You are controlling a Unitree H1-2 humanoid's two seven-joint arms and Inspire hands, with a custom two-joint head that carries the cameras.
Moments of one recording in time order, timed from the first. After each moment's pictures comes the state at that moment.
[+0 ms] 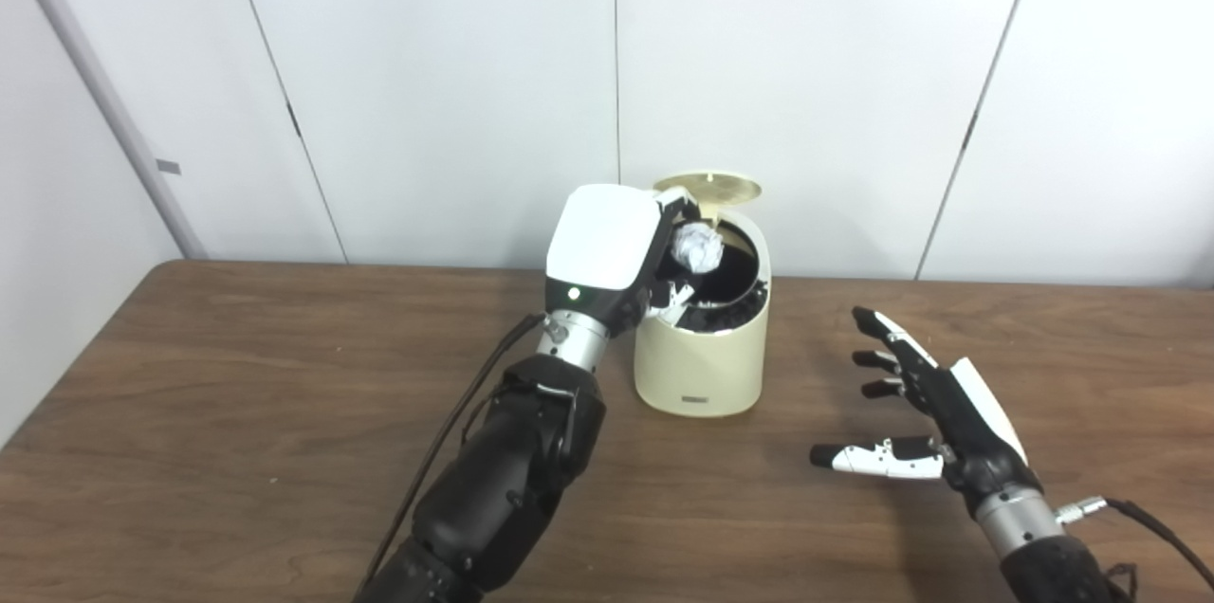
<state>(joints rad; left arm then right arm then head) -0.63 0.13 -0.41 0.19 1.09 0.19 0.20 -0.21 -0.24 0.06 -0.10 -0.33 0.14 0.11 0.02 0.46</state>
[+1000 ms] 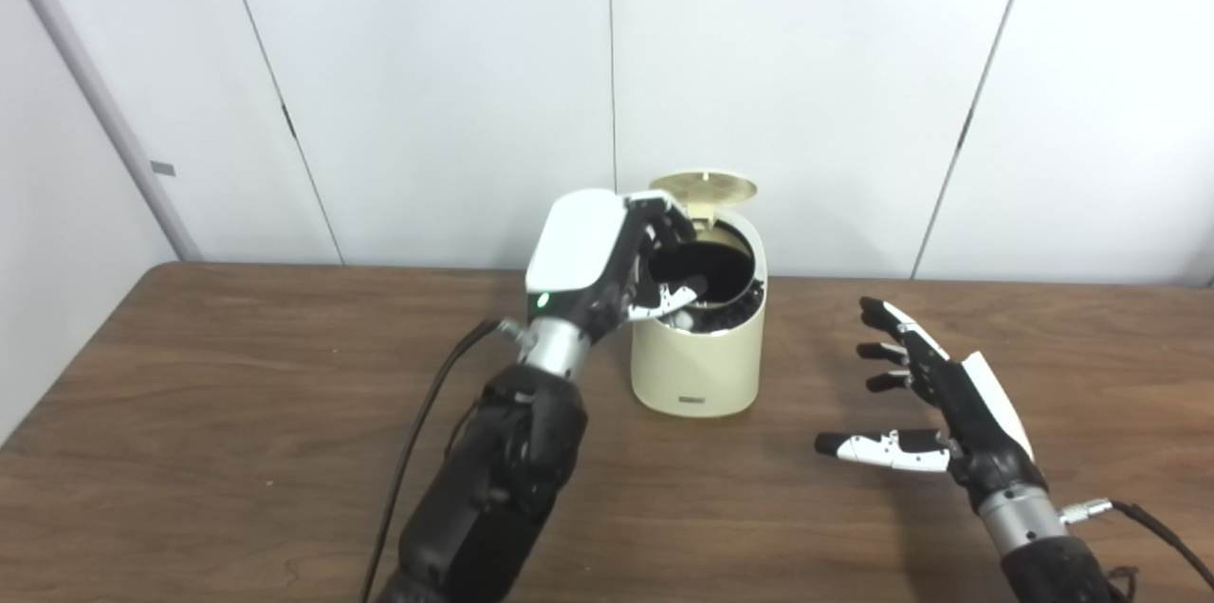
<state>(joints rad) -0.52 0.06 -0.25 0.09 0.65 0.02 0.17 -0.21 -0.22 0.03 -0.07 -0.31 0.06 0.05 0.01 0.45</state>
